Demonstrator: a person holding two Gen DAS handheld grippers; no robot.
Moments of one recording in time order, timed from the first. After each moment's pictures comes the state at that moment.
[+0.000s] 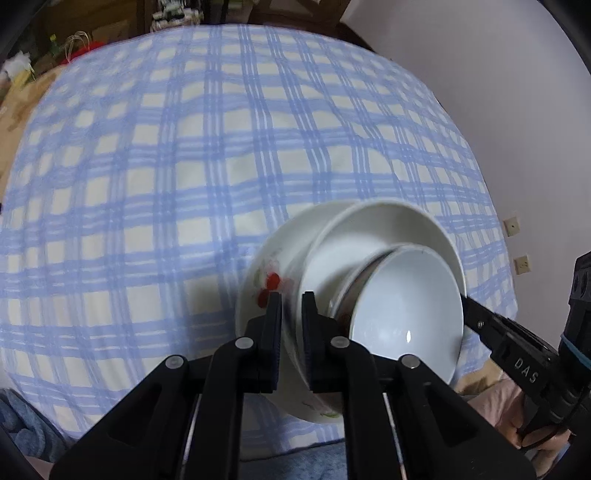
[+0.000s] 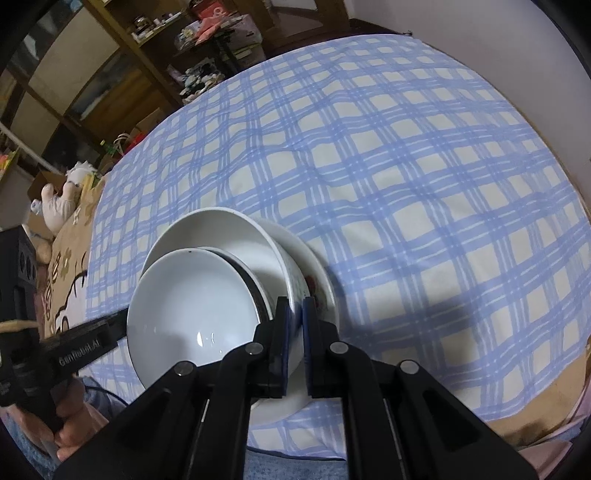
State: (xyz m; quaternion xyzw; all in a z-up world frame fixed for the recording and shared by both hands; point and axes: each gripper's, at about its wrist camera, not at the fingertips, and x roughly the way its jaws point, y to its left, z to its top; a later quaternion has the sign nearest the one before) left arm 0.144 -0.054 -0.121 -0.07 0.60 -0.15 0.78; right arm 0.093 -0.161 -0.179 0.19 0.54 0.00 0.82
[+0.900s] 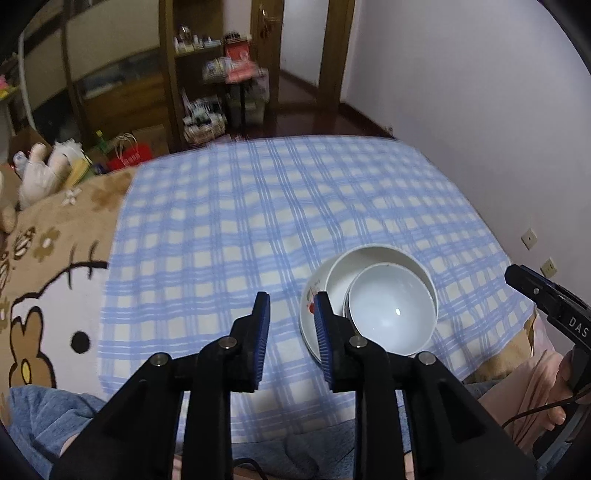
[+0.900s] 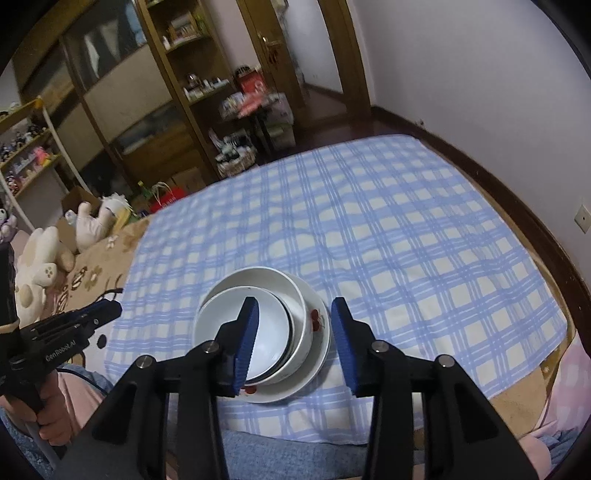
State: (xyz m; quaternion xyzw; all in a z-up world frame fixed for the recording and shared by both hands) left arm 0.034 -0.012 0.000 0.01 0.43 -0.10 0.90; right arm -0.009 -0.164 -0.071 0.15 0.37 0.01 0.92
